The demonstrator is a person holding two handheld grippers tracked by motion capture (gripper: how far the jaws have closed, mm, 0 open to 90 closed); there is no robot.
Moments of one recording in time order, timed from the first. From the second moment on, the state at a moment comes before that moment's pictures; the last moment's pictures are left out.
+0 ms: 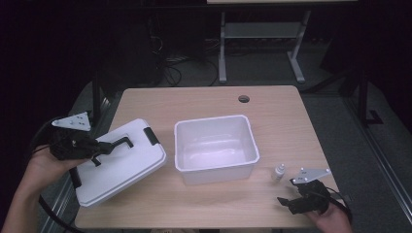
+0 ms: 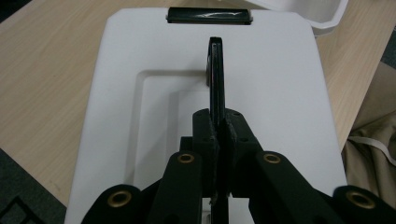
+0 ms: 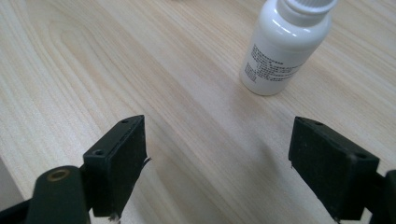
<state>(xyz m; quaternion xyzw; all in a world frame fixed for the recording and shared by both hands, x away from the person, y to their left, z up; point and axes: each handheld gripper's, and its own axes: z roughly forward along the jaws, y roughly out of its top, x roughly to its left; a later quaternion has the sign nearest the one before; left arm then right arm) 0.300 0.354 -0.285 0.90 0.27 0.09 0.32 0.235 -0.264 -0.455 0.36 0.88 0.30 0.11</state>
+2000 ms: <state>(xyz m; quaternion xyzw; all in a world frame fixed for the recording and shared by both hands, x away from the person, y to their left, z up) 0.310 0.343 -0.389 0.91 0.30 0.08 0.29 0.236 -0.261 -0.463 0.36 0.88 0.29 0.10</state>
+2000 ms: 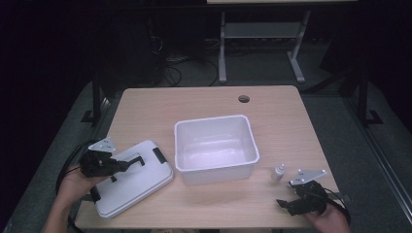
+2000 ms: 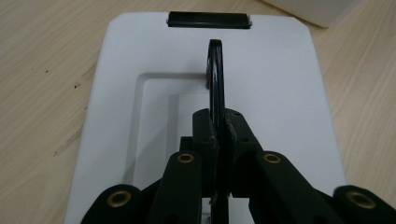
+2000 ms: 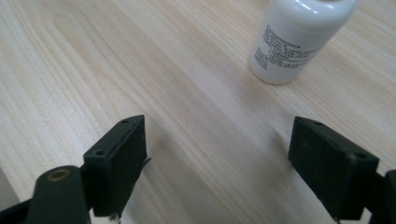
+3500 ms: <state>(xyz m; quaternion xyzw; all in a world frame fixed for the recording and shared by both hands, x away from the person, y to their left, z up) 0.292 0.329 -0.388 0.90 0.30 0.09 0.31 0.235 -0.267 -0.462 0.37 0.88 0.27 0.11</state>
